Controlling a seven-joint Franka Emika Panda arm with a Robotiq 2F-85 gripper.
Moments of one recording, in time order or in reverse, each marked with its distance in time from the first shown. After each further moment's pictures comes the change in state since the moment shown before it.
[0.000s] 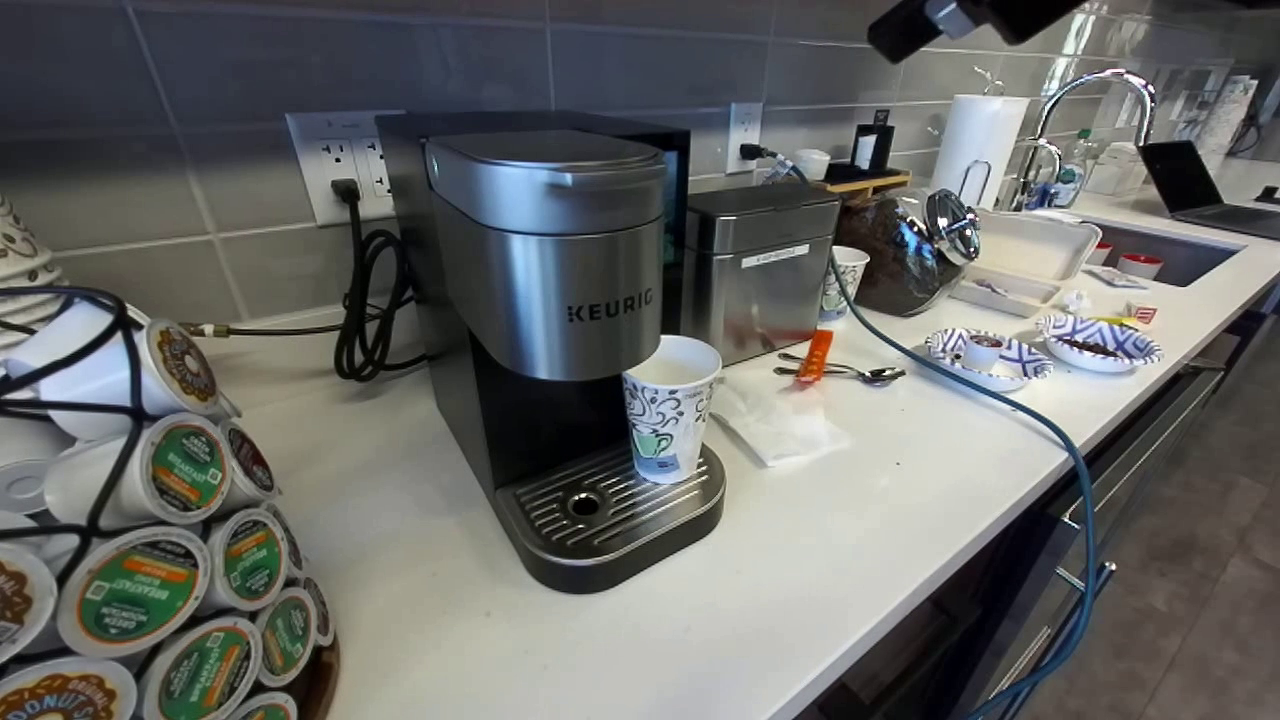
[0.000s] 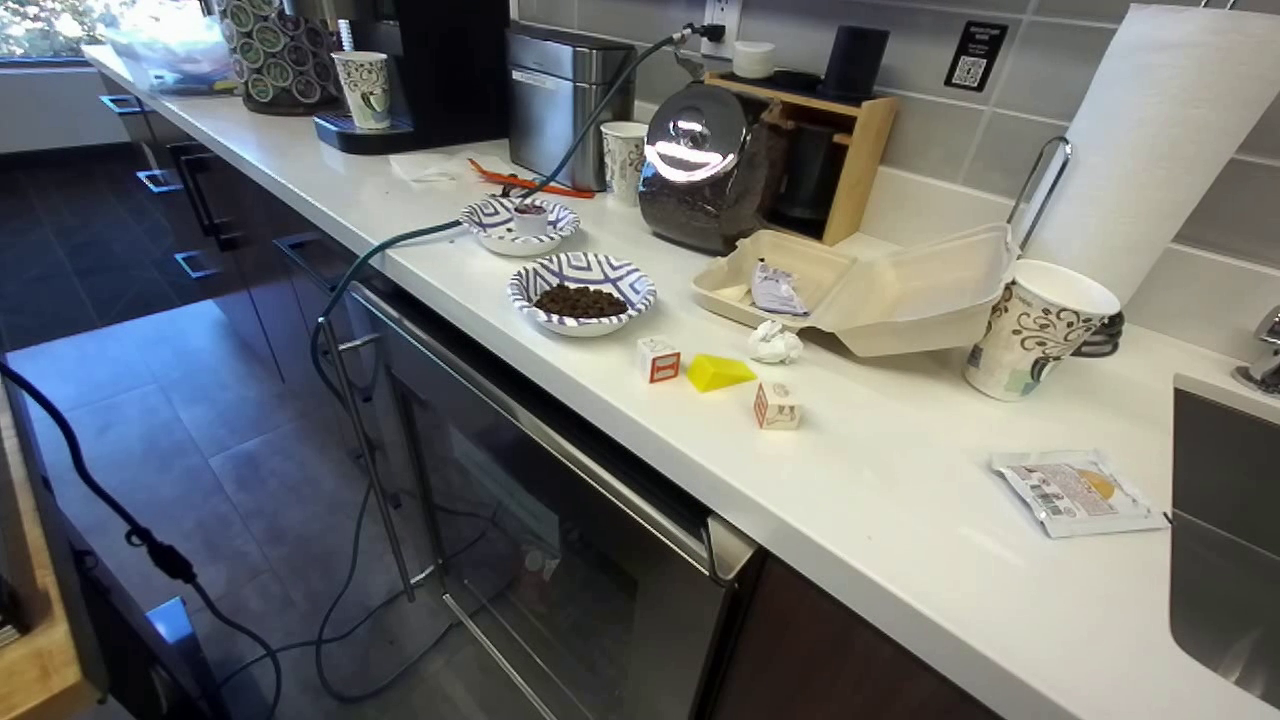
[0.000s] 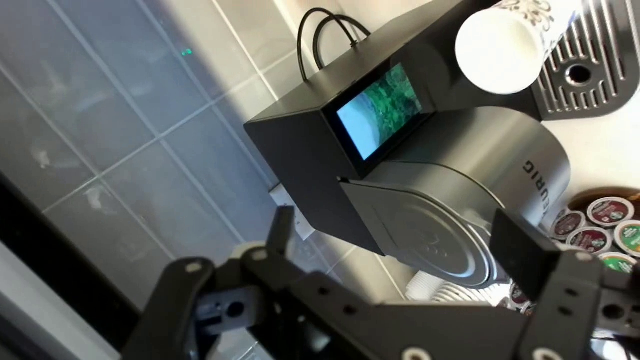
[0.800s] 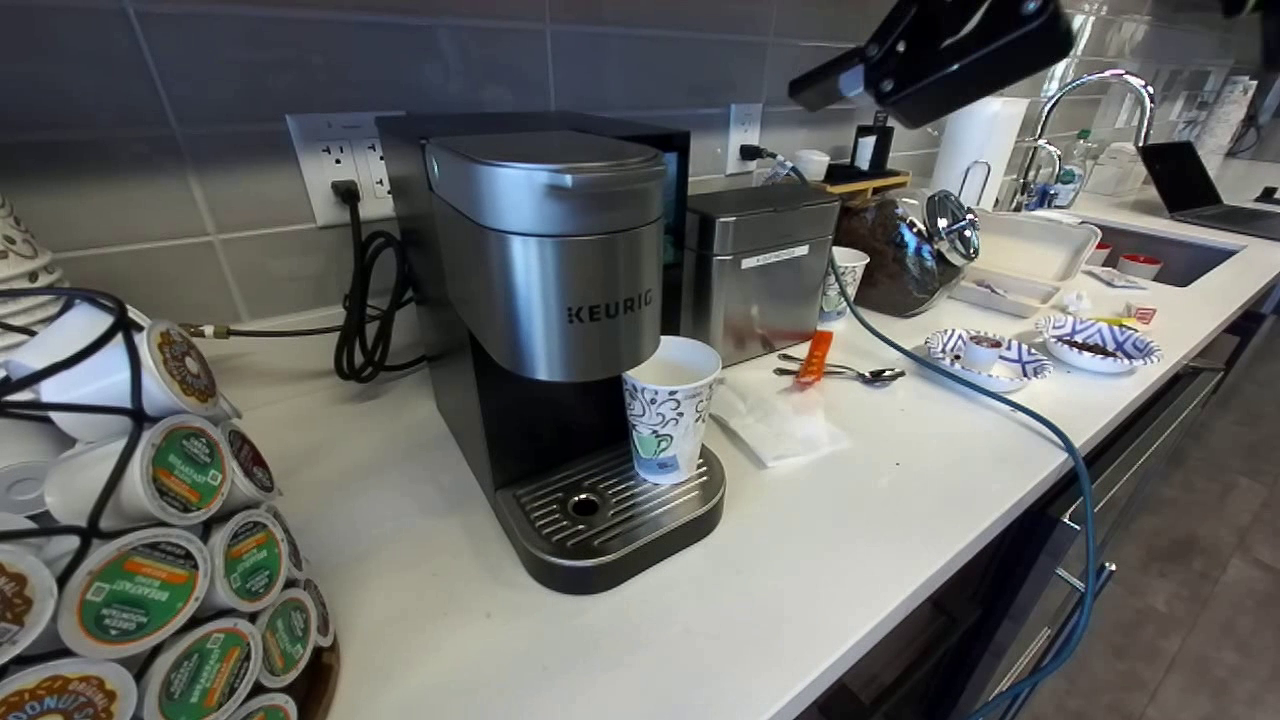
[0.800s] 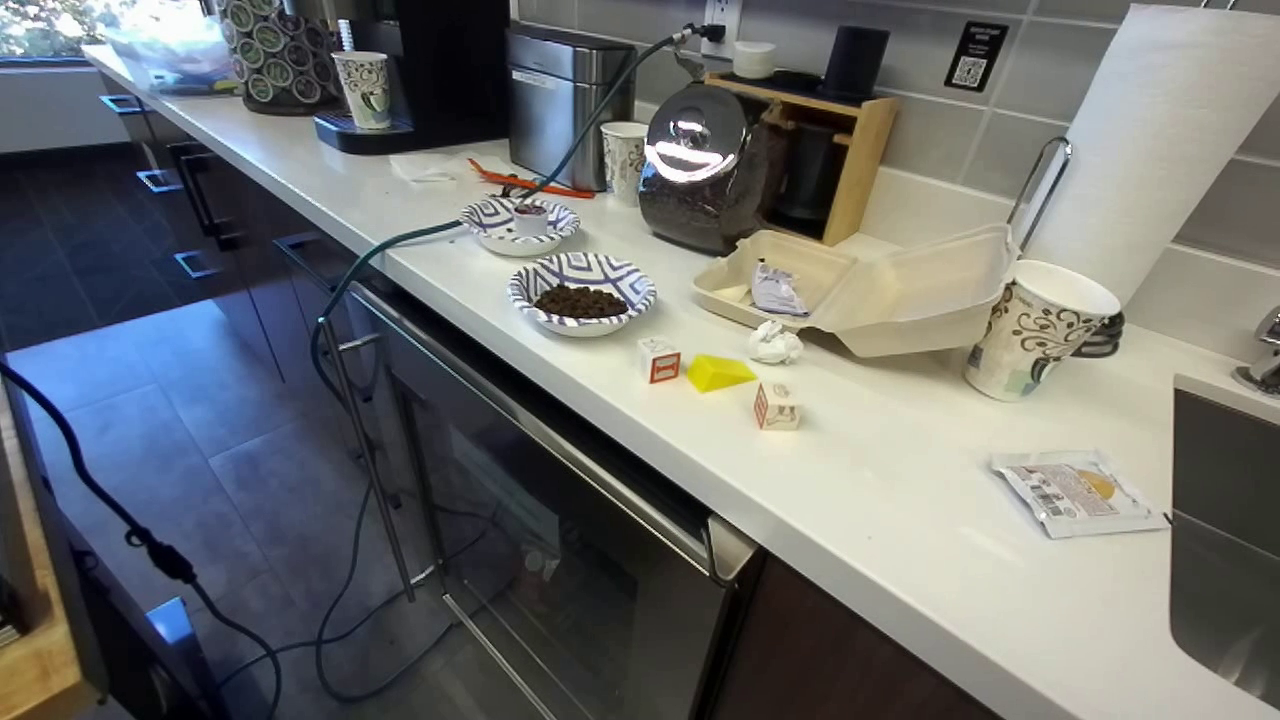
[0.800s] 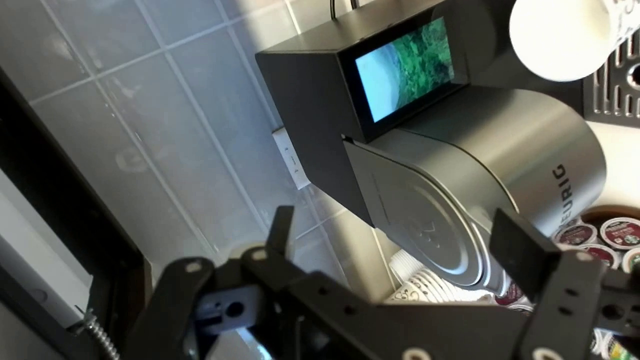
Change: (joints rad) arm -0.241 0.062 0.193 0.030 -0.487 0.187 0.257
